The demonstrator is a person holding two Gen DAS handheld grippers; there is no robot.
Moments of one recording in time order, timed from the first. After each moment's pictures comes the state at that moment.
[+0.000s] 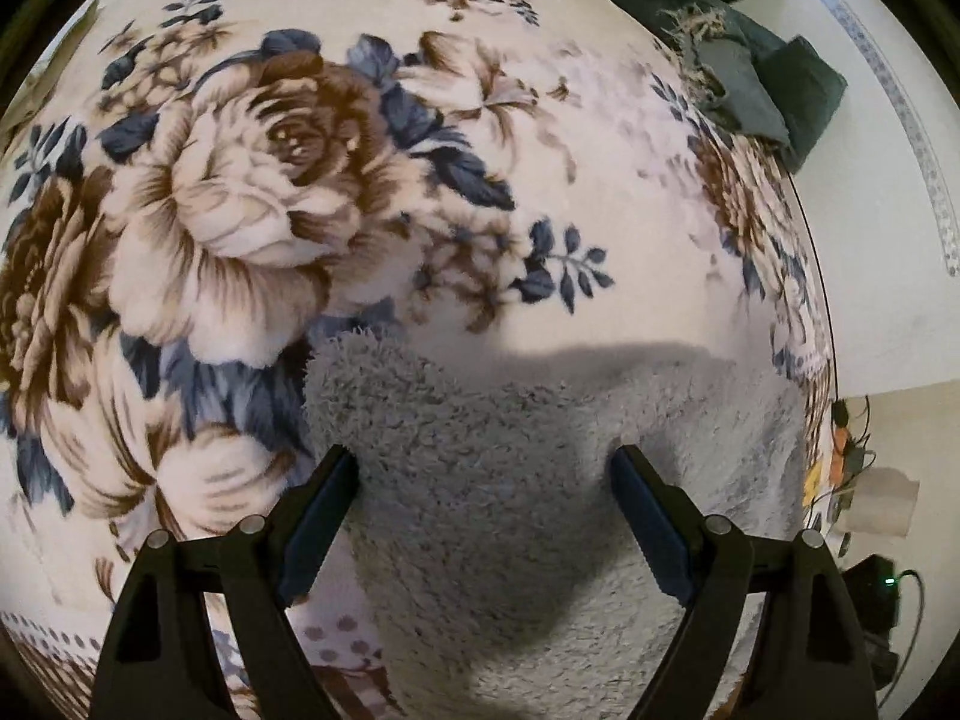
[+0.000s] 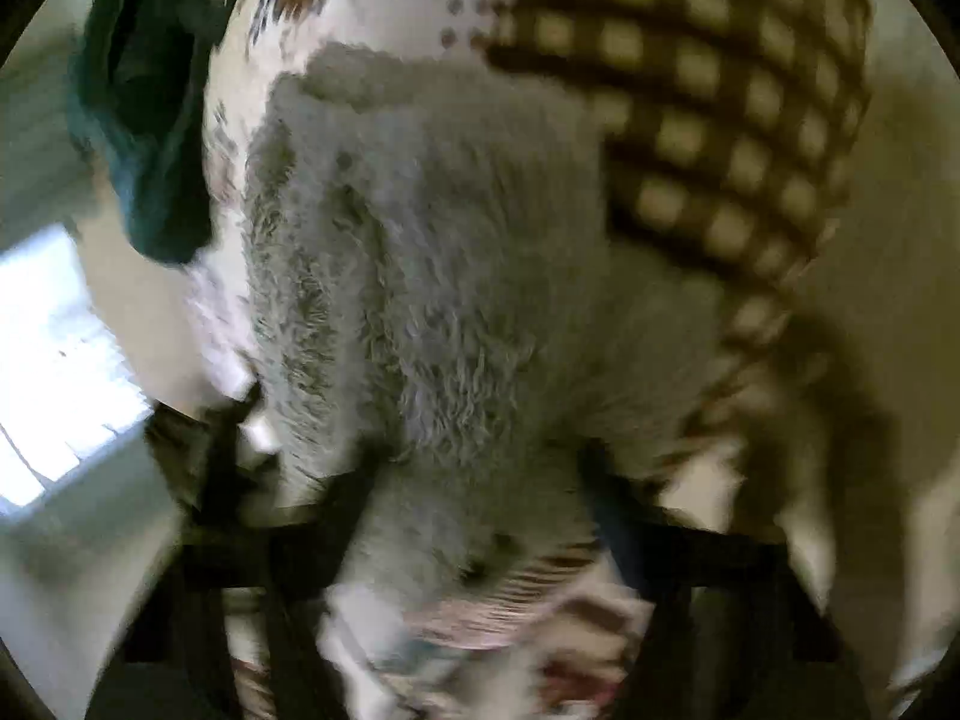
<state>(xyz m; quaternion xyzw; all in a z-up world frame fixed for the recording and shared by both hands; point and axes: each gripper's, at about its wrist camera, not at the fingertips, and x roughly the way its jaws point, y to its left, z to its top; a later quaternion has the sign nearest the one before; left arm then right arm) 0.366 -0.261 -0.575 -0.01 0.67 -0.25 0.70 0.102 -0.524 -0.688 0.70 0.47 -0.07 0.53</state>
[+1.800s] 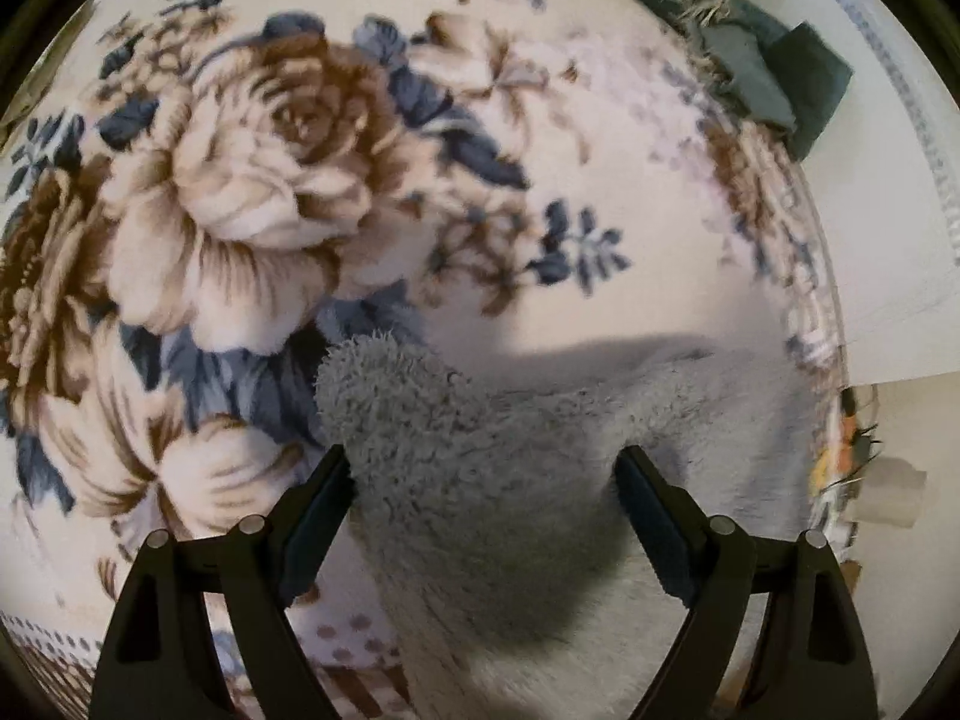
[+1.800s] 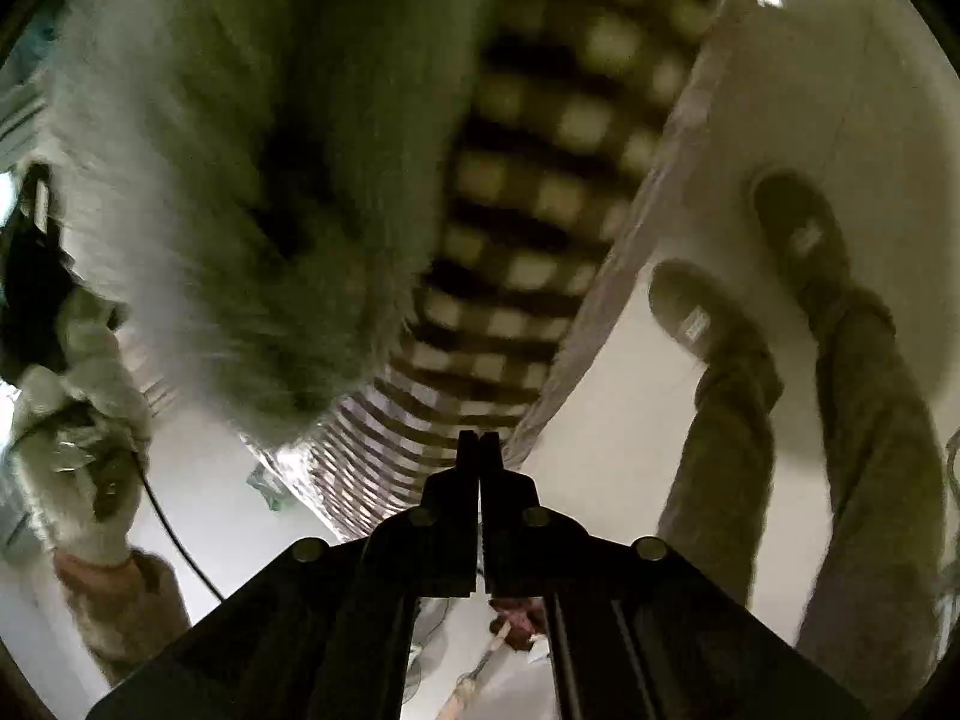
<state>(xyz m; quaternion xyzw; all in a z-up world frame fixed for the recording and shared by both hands) 0.363 -0.258 -0.571 0.00 0.67 -0.25 0.70 0.036 -0.372 -0.724 0.64 0.58 -0.05 0.50</state>
